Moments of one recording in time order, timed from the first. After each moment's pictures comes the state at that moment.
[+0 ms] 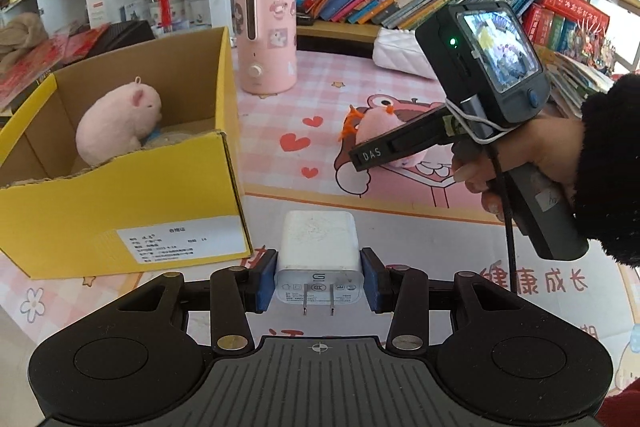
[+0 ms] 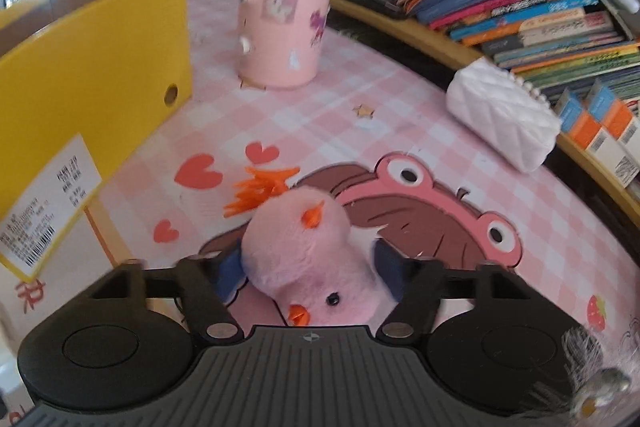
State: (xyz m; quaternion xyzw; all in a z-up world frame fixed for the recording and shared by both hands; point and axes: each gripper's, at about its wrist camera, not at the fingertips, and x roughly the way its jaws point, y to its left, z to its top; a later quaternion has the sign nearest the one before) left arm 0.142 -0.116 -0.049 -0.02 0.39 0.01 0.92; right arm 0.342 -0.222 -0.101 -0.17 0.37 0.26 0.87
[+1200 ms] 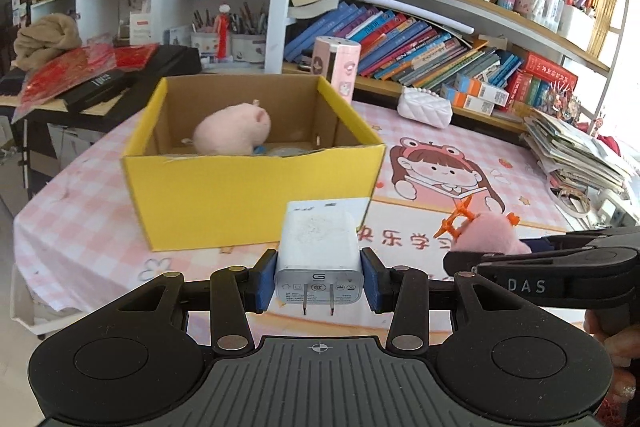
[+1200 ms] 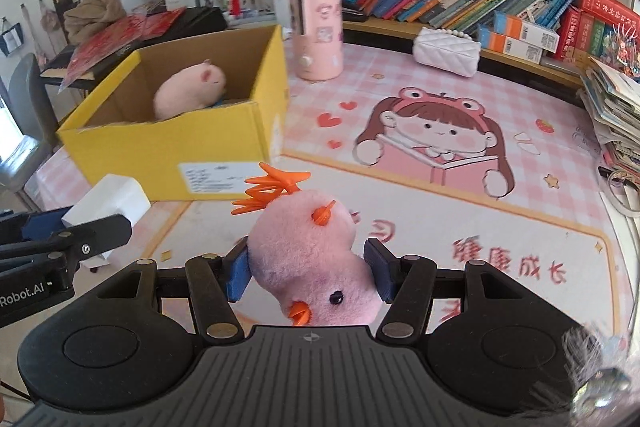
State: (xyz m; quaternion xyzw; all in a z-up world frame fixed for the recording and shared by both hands) left arm 0.018 0.018 -0.004 -0.06 0.32 -0.02 0.94; right arm 0.082 -0.186 -0.015 -0.02 0.39 0.17 0.91
